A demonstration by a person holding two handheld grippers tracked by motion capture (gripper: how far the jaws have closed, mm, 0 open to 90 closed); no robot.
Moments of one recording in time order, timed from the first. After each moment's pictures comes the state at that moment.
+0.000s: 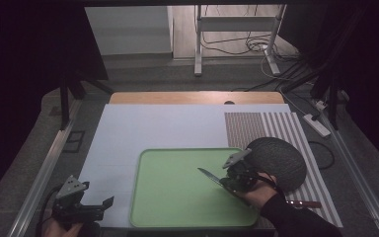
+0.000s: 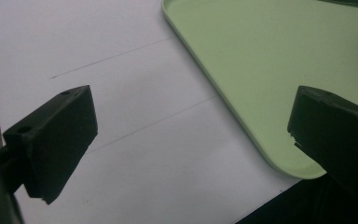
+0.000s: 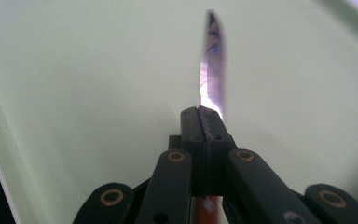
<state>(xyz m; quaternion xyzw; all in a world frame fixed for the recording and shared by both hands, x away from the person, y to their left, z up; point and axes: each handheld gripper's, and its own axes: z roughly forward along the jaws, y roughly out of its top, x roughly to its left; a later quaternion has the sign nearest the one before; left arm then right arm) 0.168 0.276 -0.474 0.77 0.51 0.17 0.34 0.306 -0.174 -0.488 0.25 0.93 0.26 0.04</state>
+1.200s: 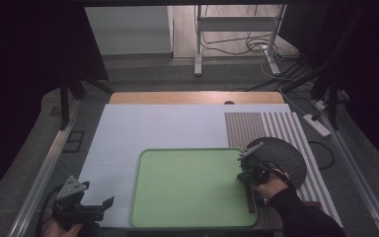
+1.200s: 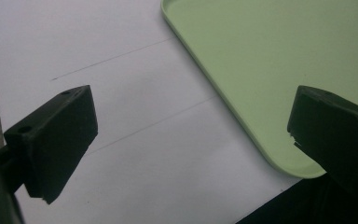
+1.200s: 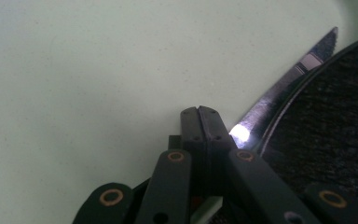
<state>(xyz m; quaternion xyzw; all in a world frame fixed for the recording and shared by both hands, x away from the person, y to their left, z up) 0.167 0.275 -0.473 0.77 0.51 0.17 0.35 0.334 -0.220 -0.500 0.34 0.91 0.20 0.06</state>
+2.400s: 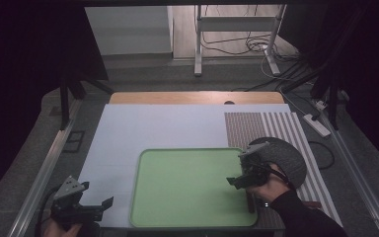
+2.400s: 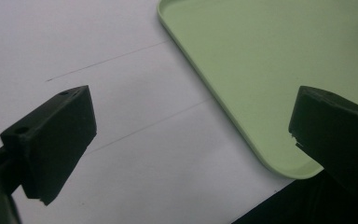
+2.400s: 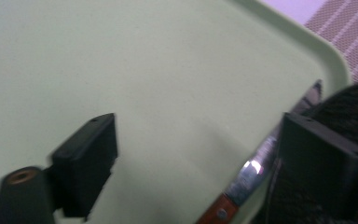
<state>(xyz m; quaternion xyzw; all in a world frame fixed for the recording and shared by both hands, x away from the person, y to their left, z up) 0.166 0.278 -0.473 0.77 0.51 0.16 0.36 0.322 -0.213 -0.478 0.36 0.89 0.28 0.09</state>
